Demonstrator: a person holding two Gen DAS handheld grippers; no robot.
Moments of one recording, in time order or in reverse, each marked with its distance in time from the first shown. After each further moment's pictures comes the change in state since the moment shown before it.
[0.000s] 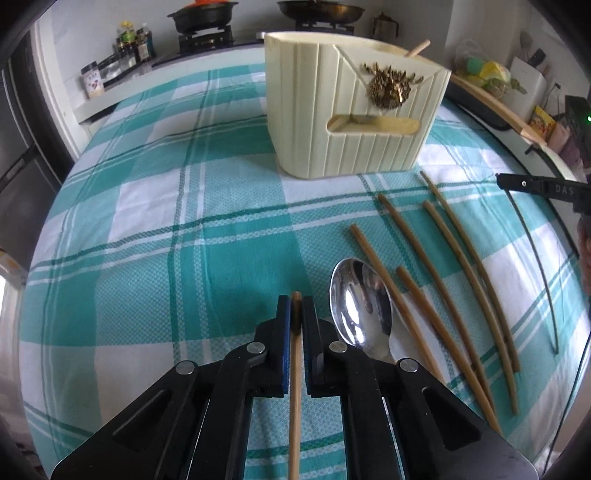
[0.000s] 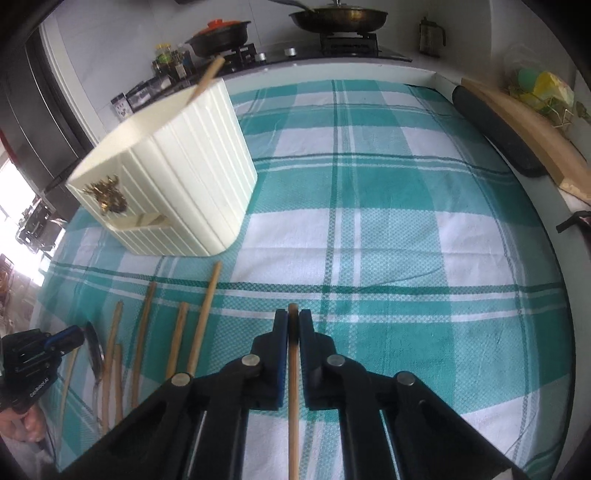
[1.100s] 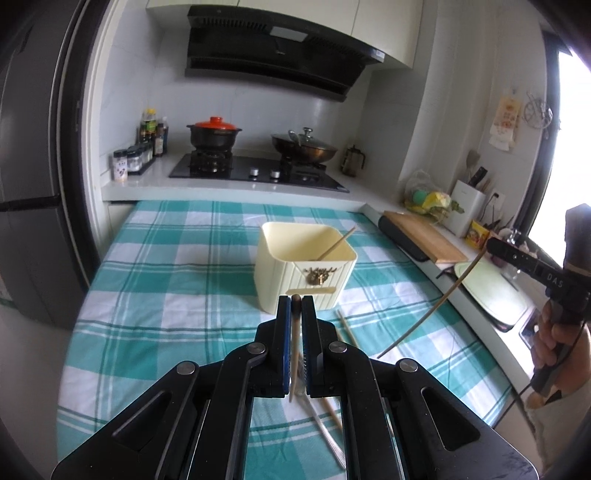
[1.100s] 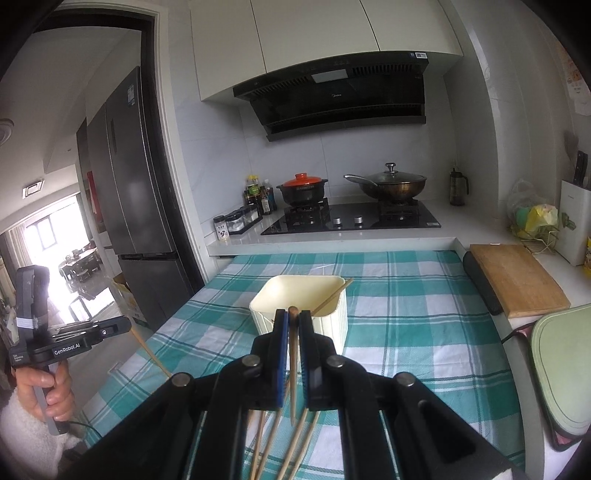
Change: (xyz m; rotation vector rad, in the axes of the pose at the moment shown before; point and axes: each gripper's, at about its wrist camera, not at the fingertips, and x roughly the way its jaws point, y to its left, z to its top) left arm -0.204 0.024 0.009 -0.095 -0.429 -0.164; right arm -0.225 0.081 -0.023 -0.134 -0.500 0.130
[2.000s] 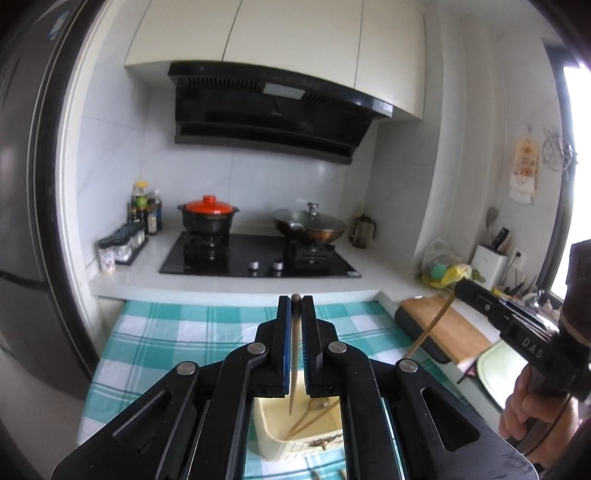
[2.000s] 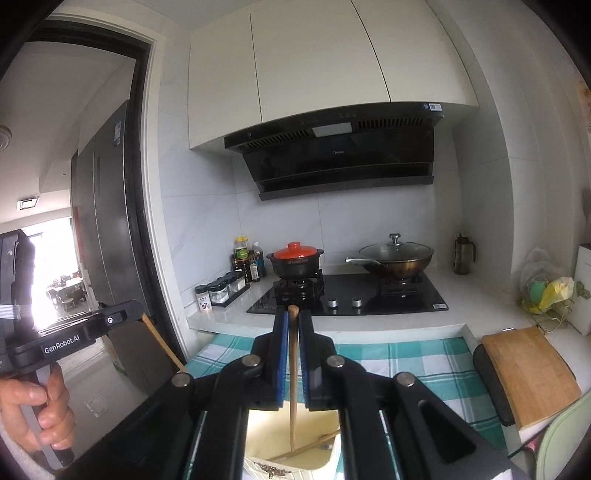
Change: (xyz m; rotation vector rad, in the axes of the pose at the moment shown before) left arm 0.094 -0.018 0.168 0.035 -0.191 0.047; right arm 0.127 0.003 0.125 -0.030 -0.173 -0.030
